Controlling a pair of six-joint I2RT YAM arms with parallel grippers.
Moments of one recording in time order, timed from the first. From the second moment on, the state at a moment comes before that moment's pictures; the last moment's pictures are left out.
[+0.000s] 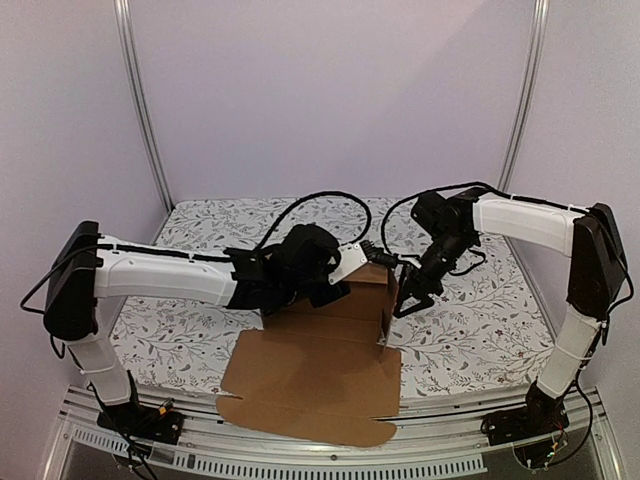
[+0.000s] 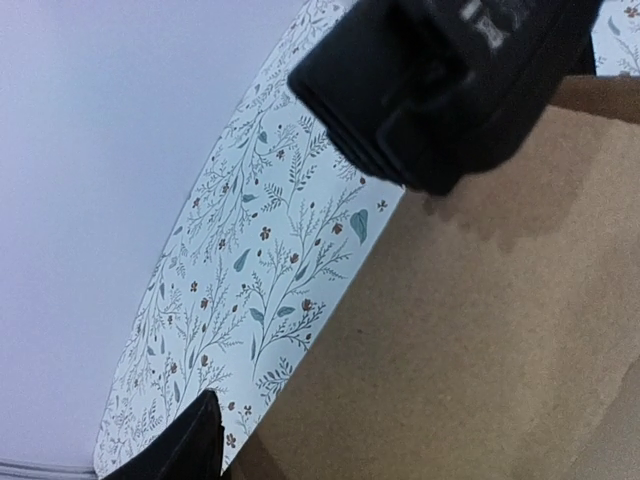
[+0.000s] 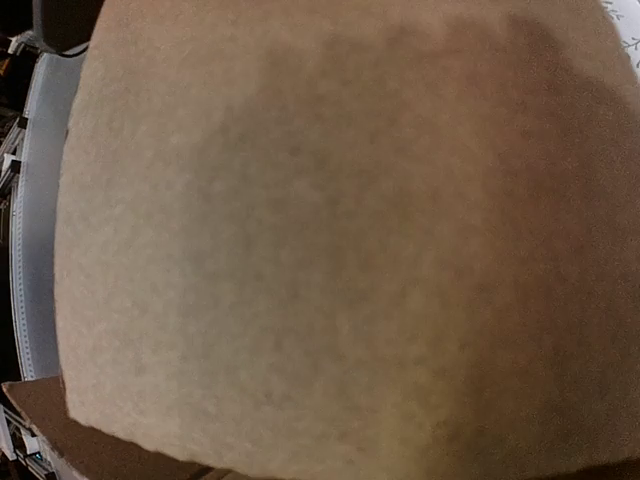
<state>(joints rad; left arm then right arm) -1.09 1.78 1.24 -0.07 -0.48 0.44 0.57 1.79 1.40 -1.08 -0.64 -0.66</state>
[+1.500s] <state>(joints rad) -0.83 1.29 1.23 -0.44 -0.48 0.10 0.71 1.90 1.37 -0.11 -0.52 -0.26</state>
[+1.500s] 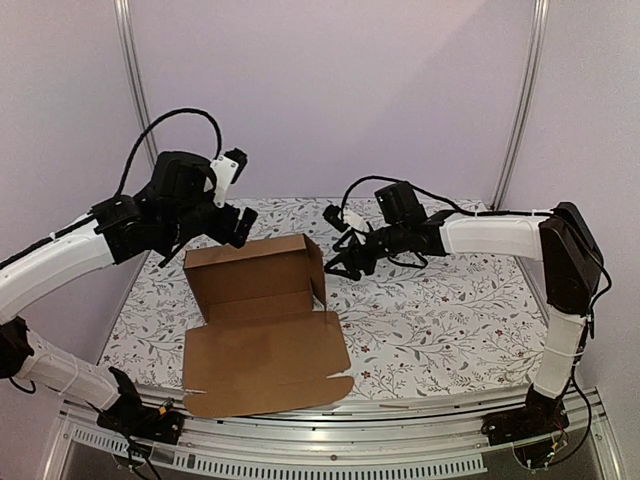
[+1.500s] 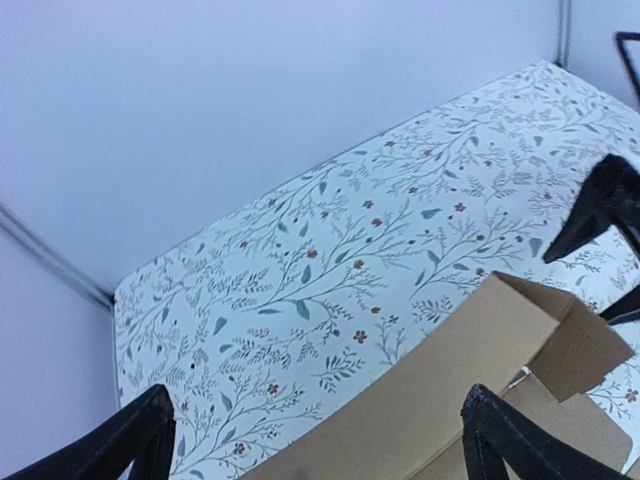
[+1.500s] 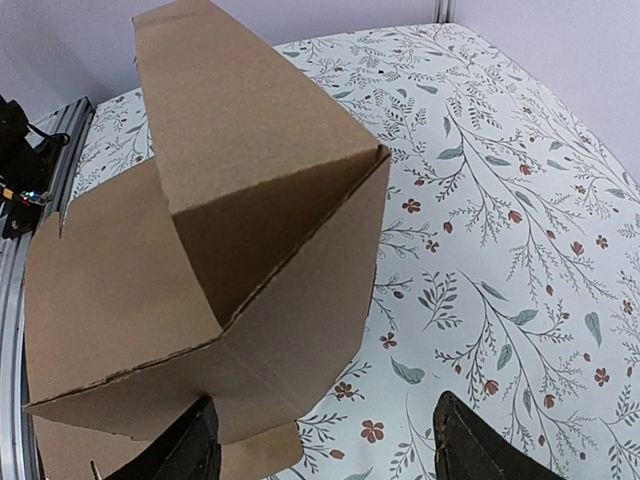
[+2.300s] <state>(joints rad) -0.31 1.02 0.75 -0.37 0.09 -0.31 0.73 2.04 1.55 -0.16 -0.59 -0.27</state>
